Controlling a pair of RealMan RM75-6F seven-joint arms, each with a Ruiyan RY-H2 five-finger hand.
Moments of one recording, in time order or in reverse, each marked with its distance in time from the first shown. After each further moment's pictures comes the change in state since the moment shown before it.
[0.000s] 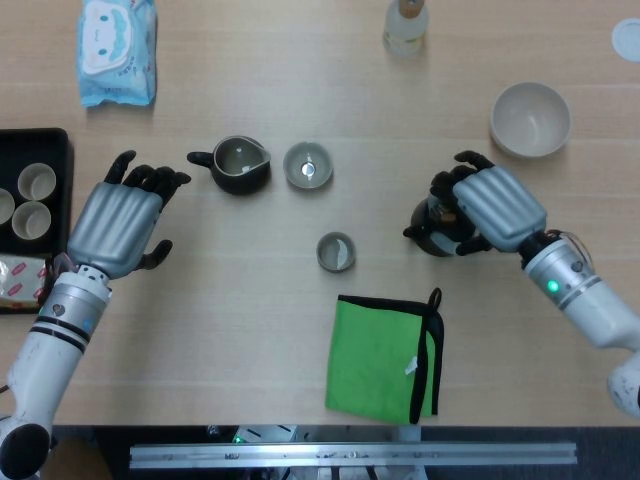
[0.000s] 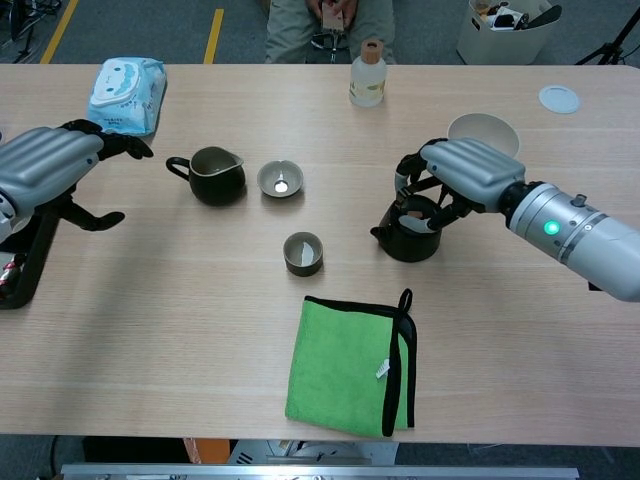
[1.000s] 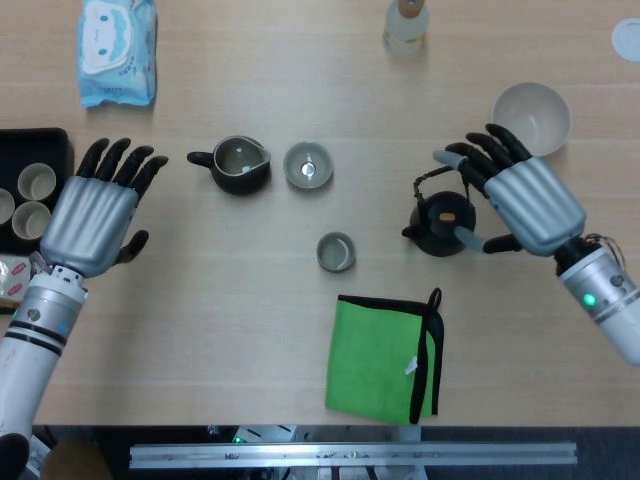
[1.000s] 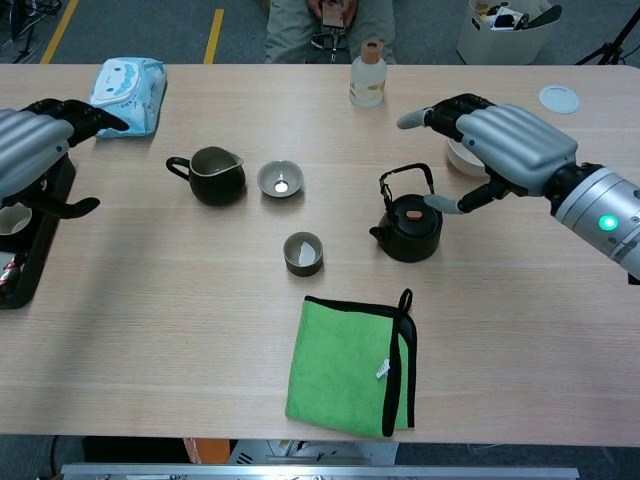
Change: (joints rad) left arm 0.039 0.039 0.017 0.026 0.096 0.071 -0.017; right arm -0.069 0.121 -0.013 -0.146 -0.072 0.163 -0.084
